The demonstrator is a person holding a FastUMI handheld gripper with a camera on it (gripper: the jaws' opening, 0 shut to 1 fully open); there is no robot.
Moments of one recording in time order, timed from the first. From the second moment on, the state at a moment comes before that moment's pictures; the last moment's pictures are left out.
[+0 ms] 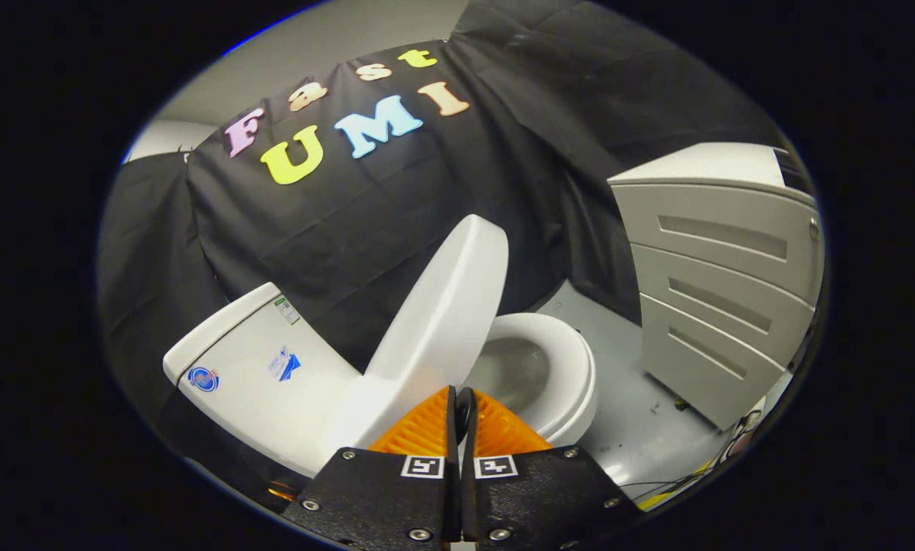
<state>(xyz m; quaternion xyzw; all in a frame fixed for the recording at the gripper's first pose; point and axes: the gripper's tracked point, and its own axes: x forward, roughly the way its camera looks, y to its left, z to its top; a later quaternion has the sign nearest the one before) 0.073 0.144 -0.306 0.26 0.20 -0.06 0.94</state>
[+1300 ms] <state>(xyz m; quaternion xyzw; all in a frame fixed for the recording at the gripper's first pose) 0.085 0.194 -0.226 0.06 0.24 -0.04 0.97</state>
